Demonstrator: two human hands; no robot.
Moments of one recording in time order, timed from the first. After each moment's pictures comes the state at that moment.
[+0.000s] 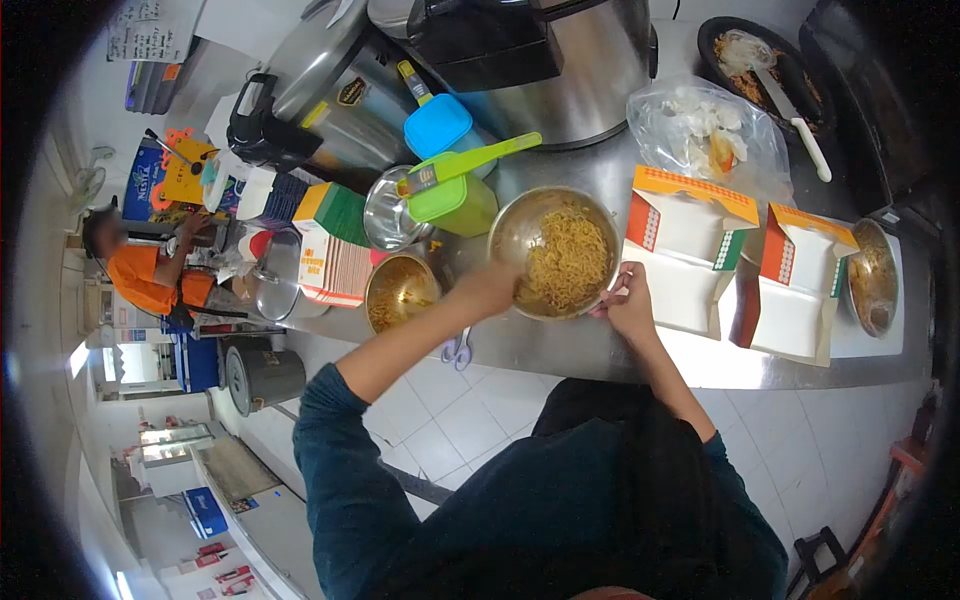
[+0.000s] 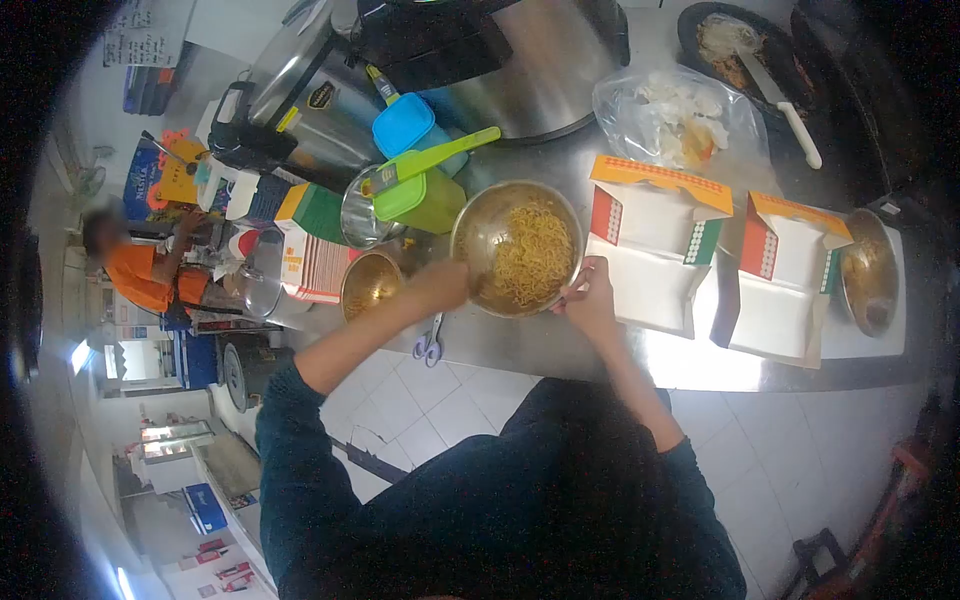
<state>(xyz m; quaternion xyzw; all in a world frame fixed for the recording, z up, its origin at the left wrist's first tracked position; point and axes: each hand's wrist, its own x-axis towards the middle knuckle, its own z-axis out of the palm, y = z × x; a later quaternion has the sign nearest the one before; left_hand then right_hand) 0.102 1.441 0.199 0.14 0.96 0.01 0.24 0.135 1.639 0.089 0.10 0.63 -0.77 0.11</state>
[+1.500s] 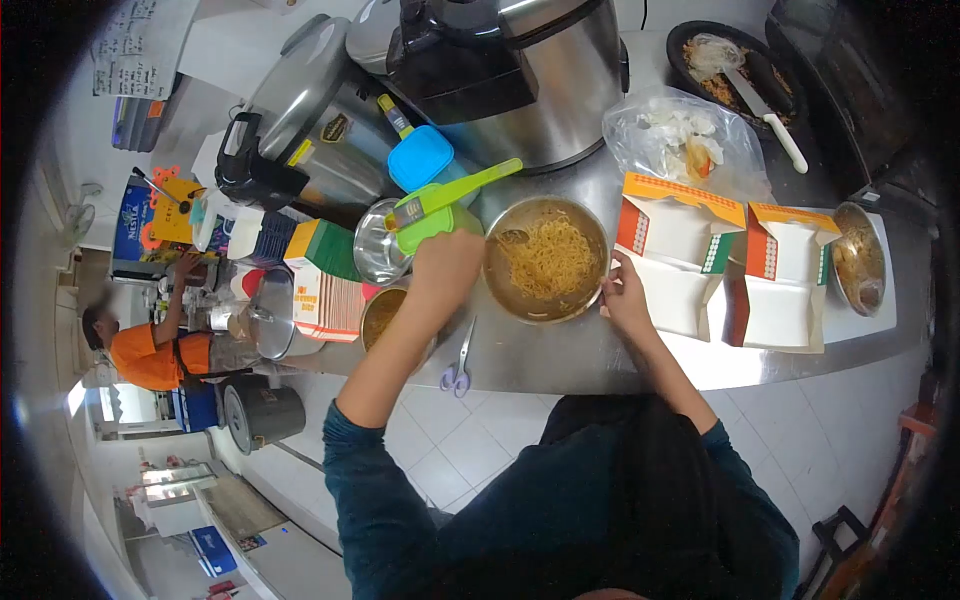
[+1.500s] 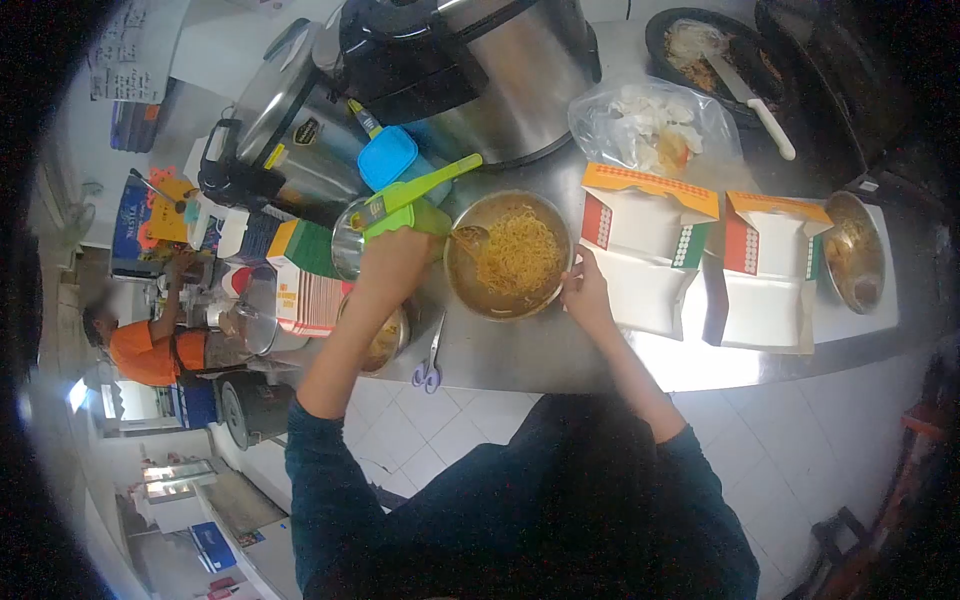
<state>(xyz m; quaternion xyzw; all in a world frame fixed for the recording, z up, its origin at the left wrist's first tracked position) 0.066 1.451 0.276 0.19 0.97 -0.14 0.06 0.110 1.647 0.087 0.09 0.70 -0.71 0.05</state>
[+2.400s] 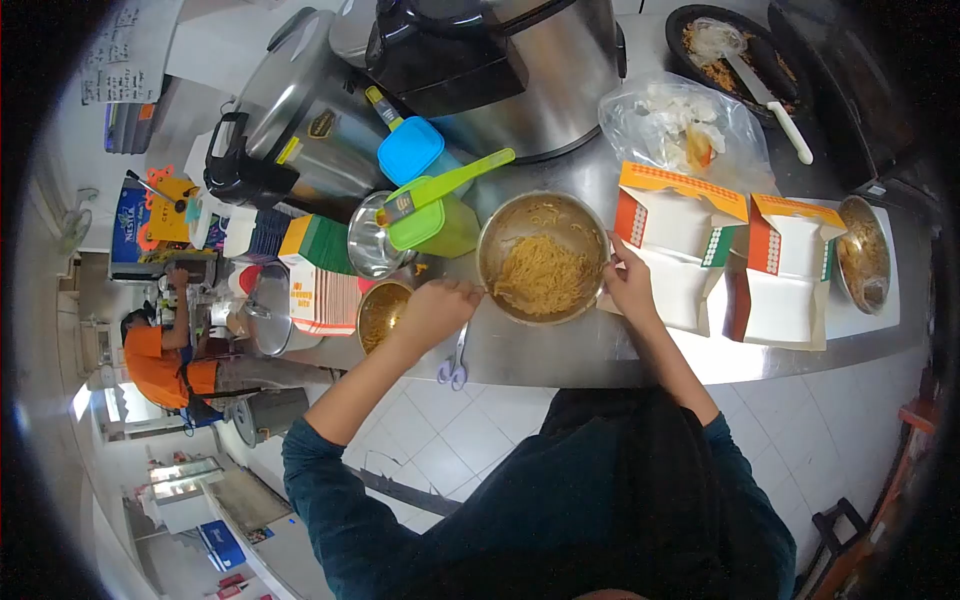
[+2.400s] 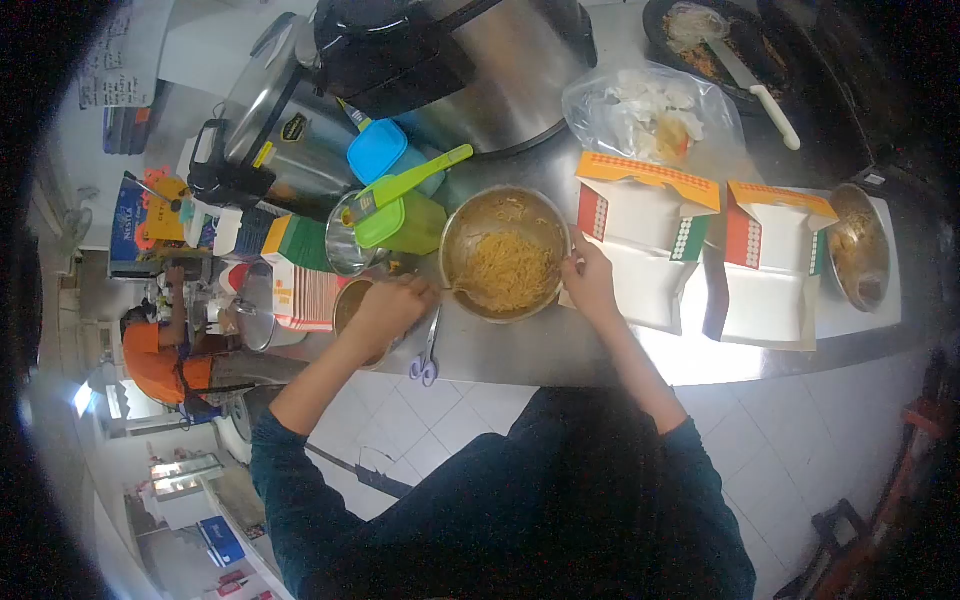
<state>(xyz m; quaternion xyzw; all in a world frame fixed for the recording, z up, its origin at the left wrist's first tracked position) 0.100 1.399 0.229 0.44 0.88 -0.17 0.04 0.102 1.659 0.093 0.06 0.71 -0.70 0.04</state>
